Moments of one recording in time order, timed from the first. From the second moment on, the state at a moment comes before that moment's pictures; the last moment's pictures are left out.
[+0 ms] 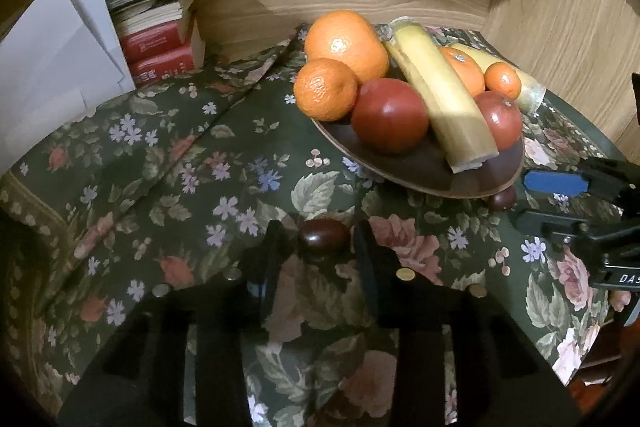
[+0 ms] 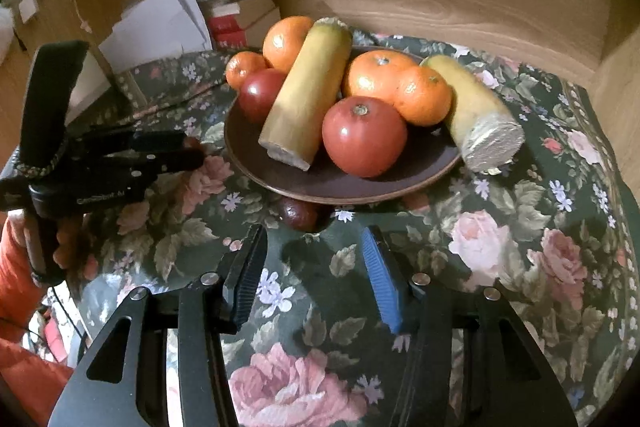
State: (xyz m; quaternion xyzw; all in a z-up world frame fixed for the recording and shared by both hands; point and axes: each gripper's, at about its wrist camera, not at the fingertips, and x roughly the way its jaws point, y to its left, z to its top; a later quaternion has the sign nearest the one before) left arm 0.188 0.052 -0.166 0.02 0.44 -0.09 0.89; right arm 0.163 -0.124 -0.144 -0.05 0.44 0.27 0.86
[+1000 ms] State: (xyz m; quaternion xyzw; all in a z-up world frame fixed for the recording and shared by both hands) left arm 0.176 0.029 -0.132 0.01 0.41 -0.13 0.90; right arm 0.149 -0.116 -0.134 -0.07 0.42 0.30 0.86
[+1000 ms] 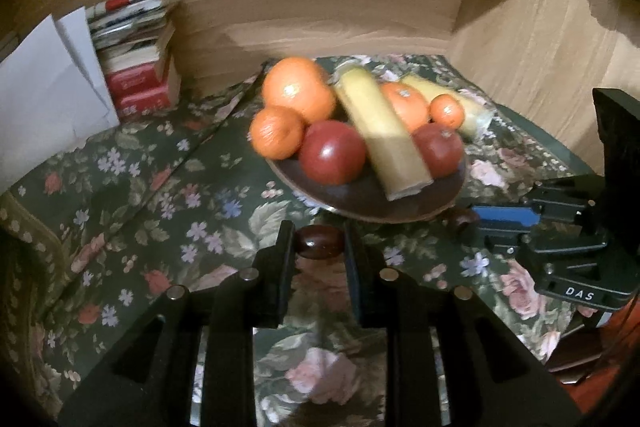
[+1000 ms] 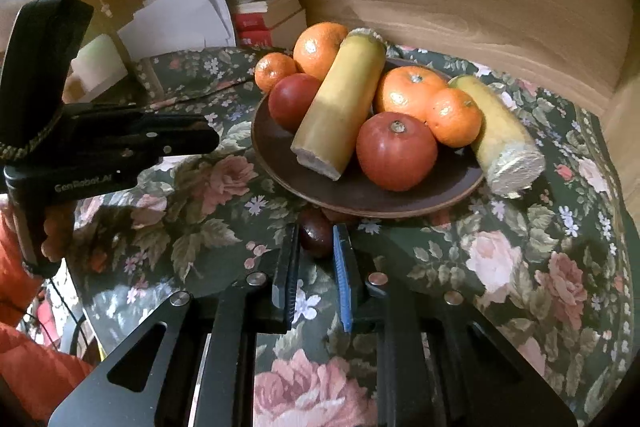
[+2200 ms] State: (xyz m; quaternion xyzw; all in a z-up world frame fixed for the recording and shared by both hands) left arm 0.203 0.001 -0.130 0.00 0.39 -0.14 0.91; right arm 0.169 -0.125 -0.127 -0.06 0.40 0.29 0.87
